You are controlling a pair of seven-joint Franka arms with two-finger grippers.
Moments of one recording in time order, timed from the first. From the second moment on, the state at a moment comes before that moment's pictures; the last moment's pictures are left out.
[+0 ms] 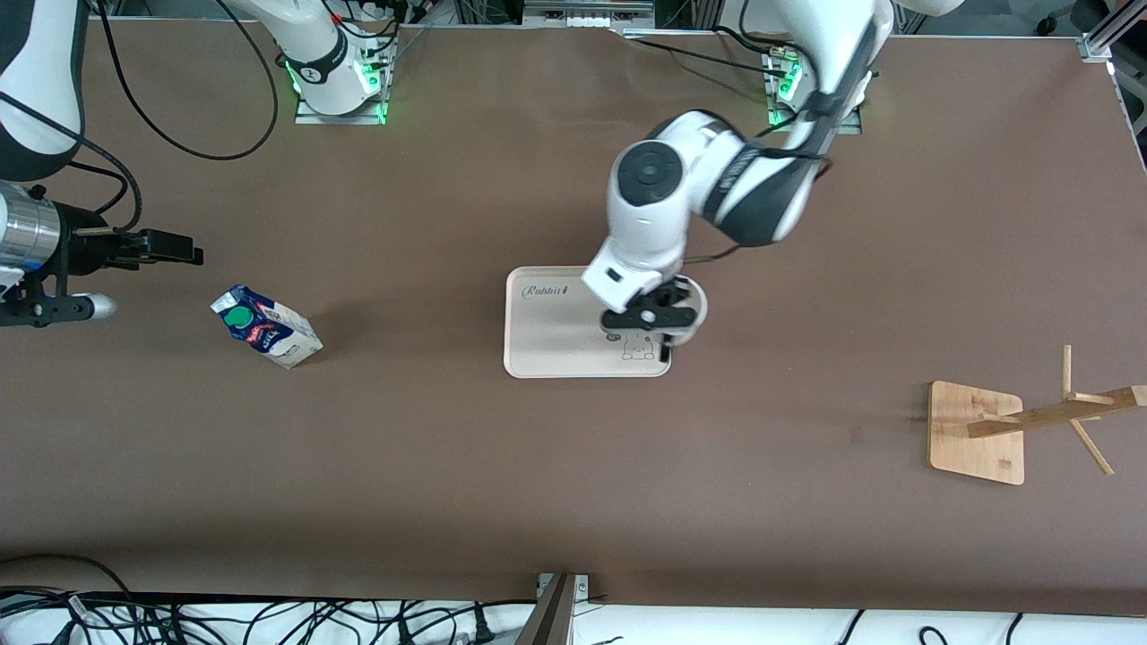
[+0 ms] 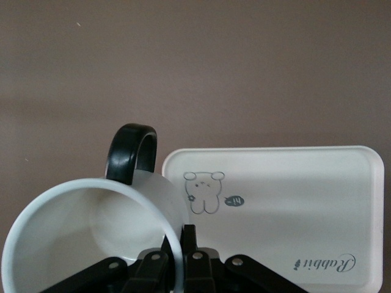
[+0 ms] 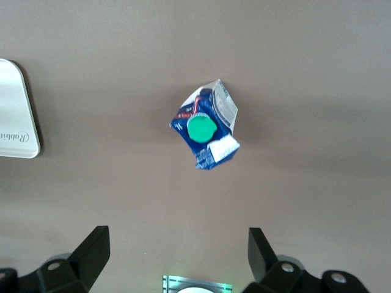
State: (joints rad) left arm -0.60 0.53 -0.01 -1.45 0.11 1.99 -0.66; right arm 0.49 0.30 -0.64 -1.47 0.23 1.46 -0.21
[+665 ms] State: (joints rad) left arm -0.34 0.51 -0.01 -1.27 0.11 1.82 -0.38; right arm 0.50 0.30 -0.62 -1.37 0.10 1.49 -0.26
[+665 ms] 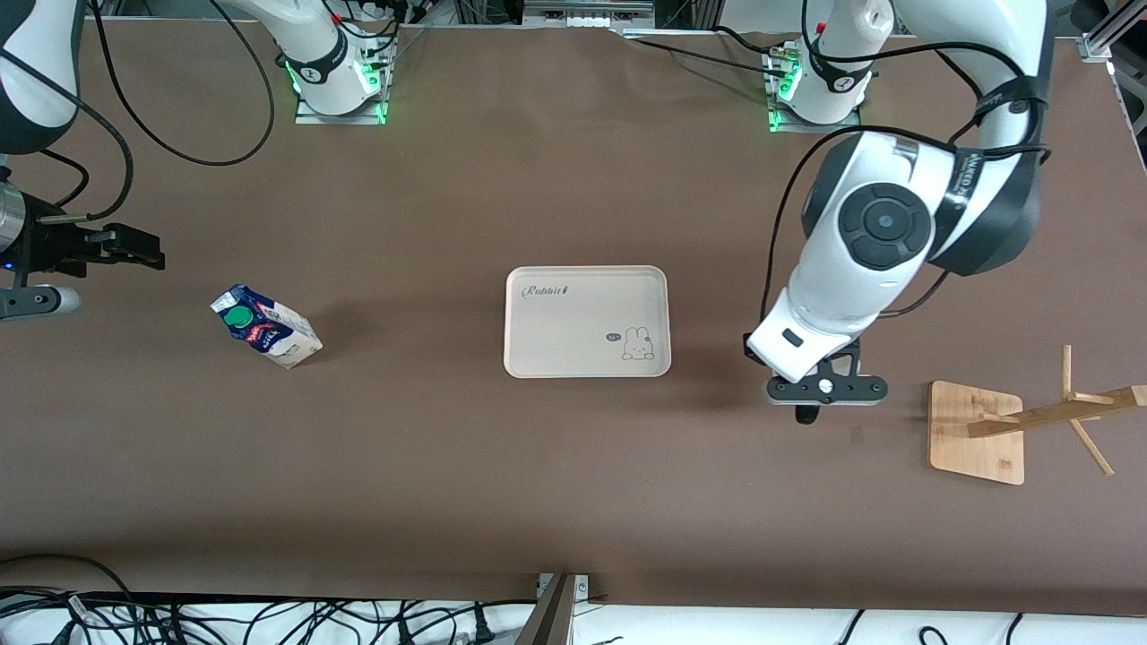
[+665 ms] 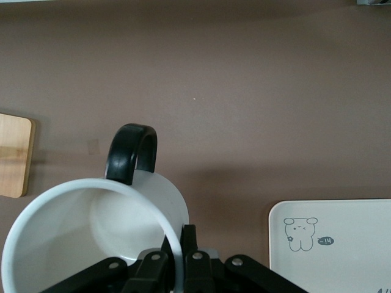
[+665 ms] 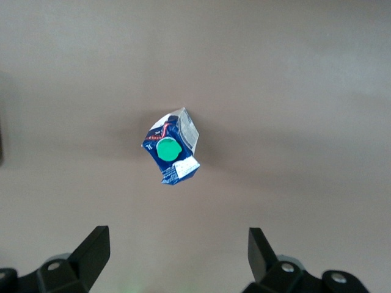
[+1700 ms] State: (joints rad) left arm 0.10 0.41 -0.02 -1.26 -0.09 1.62 -0.03; right arm 0.07 0.23 -0.08 -1.37 -0.02 1.53 0.12
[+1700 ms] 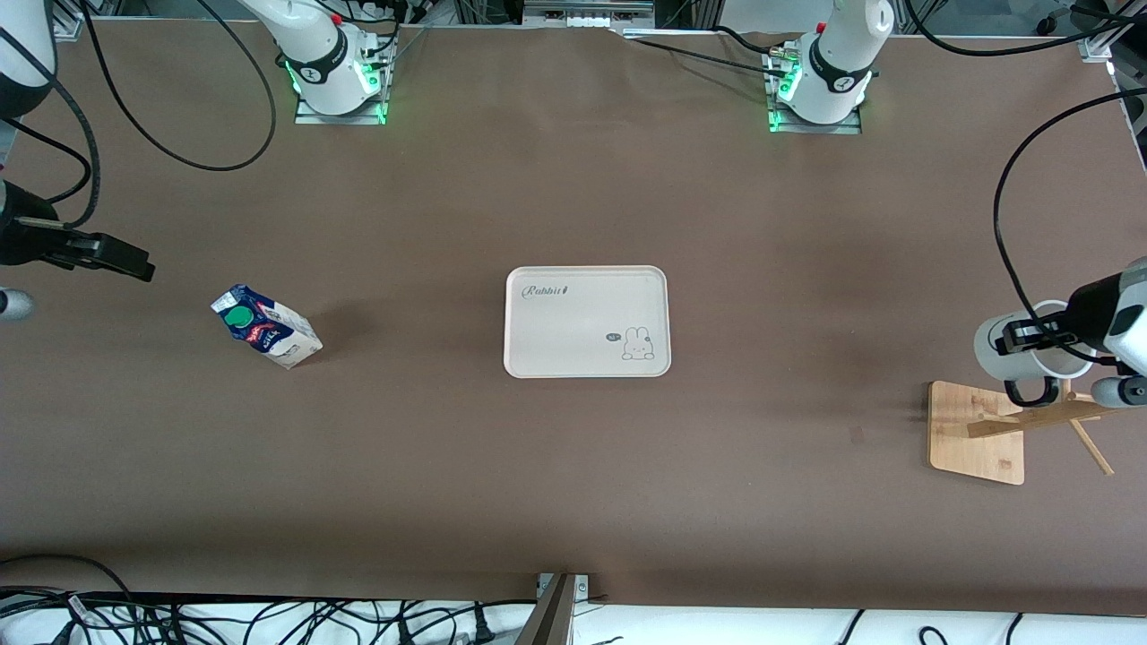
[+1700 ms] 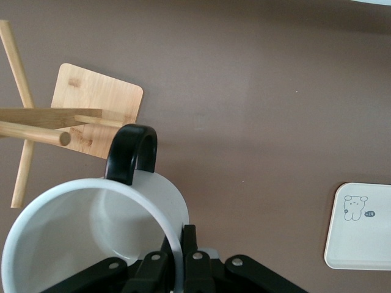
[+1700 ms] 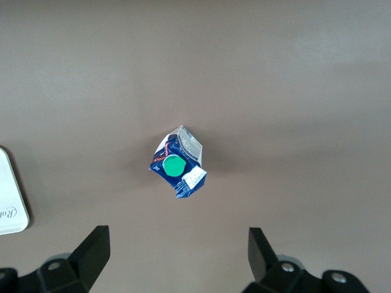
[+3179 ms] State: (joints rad) left arm 0.17 0.43 -0.02 -1.25 -0.09 1.63 0.10; right arm 0.06 0.21 -0.08 -1.37 -0.02 1.60 0.10
